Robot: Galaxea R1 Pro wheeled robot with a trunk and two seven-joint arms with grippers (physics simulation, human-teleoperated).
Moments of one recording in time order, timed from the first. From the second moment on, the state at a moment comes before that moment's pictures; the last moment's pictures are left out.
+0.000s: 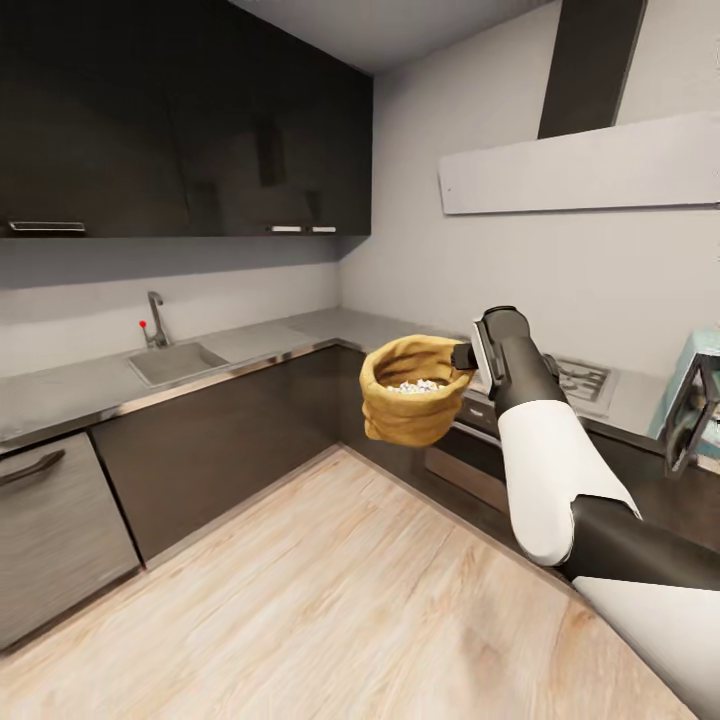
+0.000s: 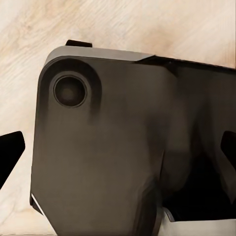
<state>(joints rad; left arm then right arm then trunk) 0.00 -0.07 0.03 -0.08 0.12 -0.09 0.01 -1.31 0.16 -0.22 -0.79 0.40 1.05 -0.06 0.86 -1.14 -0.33</state>
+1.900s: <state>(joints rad) 0.00 -0.07 0.03 -0.08 0.12 -0.09 0.01 -1.31 0.15 -0.23 -0.78 0.41 1.05 -0.07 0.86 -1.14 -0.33</state>
